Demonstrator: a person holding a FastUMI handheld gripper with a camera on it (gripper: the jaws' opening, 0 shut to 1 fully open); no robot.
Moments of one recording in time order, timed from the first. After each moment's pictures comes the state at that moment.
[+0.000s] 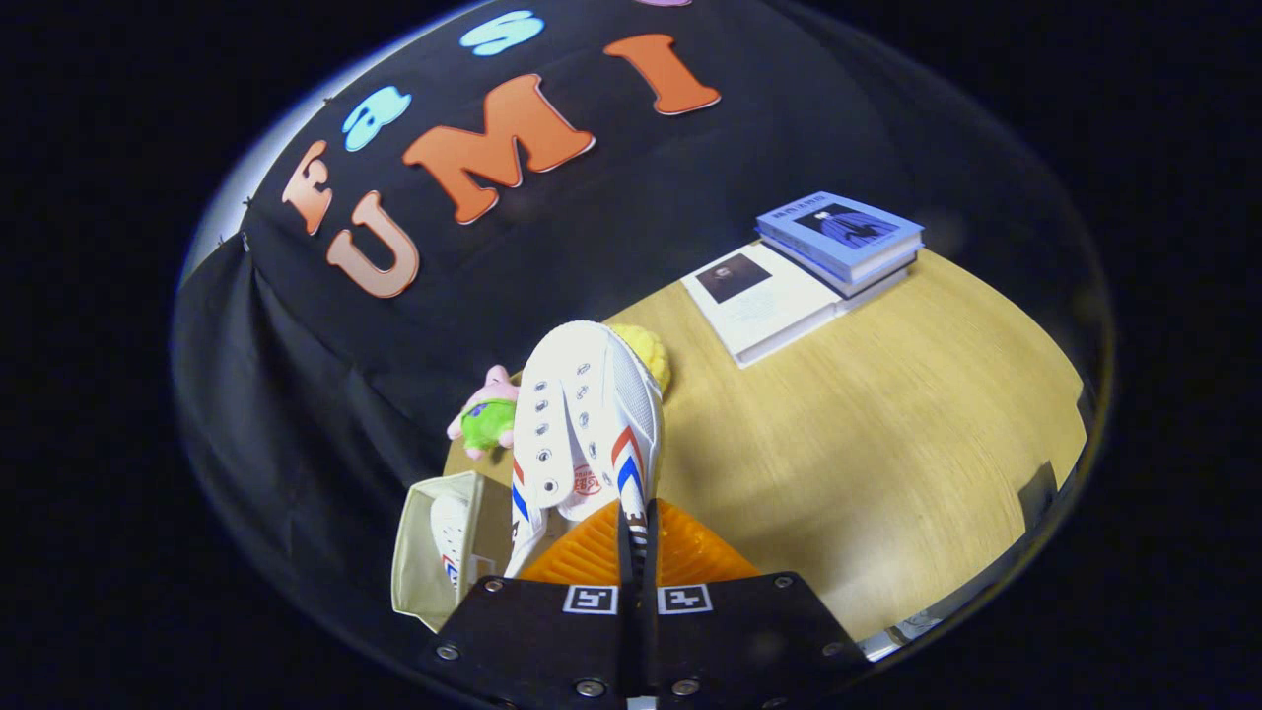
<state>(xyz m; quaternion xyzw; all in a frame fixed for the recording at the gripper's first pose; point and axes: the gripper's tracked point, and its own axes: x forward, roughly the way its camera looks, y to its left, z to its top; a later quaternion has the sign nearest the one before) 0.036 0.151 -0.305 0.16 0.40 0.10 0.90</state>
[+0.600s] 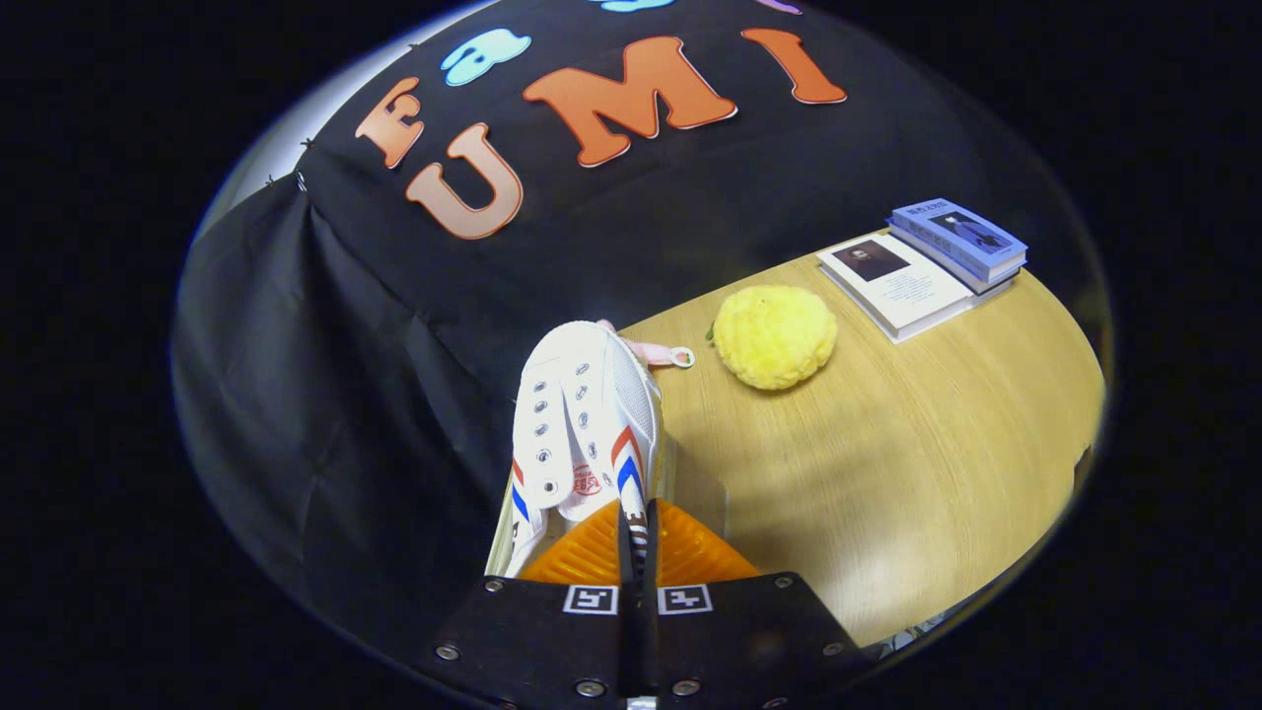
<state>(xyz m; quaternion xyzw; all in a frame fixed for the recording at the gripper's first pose) -0.005 0.317 -0.303 0.13 0.42 0.17 0.88</state>
